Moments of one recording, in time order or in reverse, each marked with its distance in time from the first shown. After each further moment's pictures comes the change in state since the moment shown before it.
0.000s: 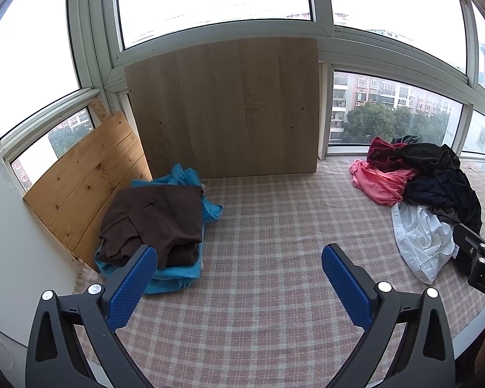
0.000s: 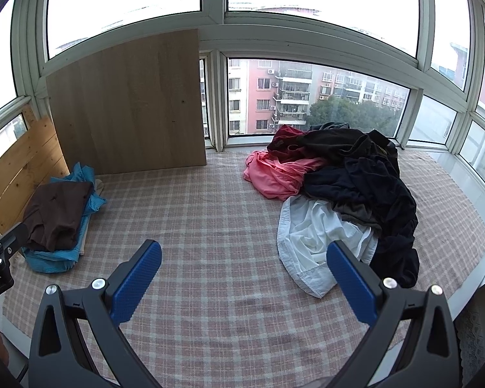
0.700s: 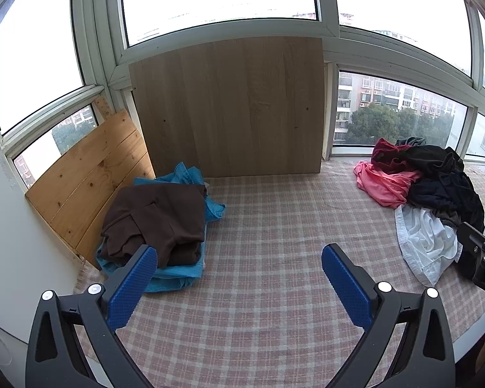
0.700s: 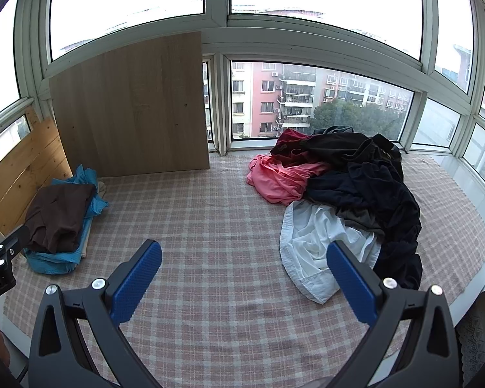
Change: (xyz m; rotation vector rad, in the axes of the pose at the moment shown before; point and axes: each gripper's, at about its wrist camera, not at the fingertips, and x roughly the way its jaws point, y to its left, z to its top) left arm 0.000 0.003 -0.001 -0.012 0.002 0.023; right arm 0.004 -0.001 0.003 -0.009 -0.008 0.017
